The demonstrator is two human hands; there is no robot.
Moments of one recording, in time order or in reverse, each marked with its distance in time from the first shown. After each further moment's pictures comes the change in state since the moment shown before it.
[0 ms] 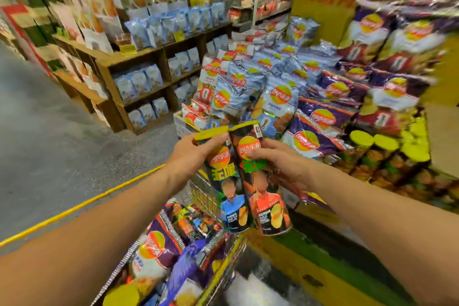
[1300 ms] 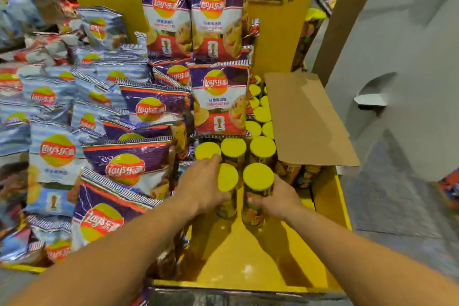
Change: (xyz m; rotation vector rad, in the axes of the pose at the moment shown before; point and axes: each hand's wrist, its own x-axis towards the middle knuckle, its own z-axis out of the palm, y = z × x) left_hand 0.133 0.017 0.445 1.194 -0.584 0.540; right_hand -0.049 0.171 -0.370 -0.288 0.831 0.352
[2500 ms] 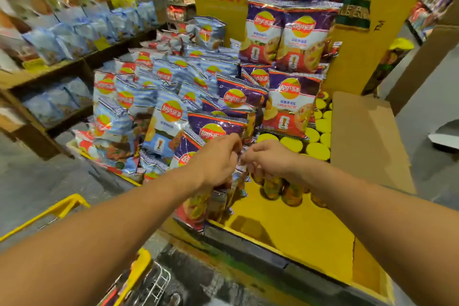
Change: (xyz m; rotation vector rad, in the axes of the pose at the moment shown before) left_hand -0.125 -0.031 -0.081 -0.194 0.272 -0.046; right_hand -0.115 -0.164 -0.002 0.004 -0.515 -0.347
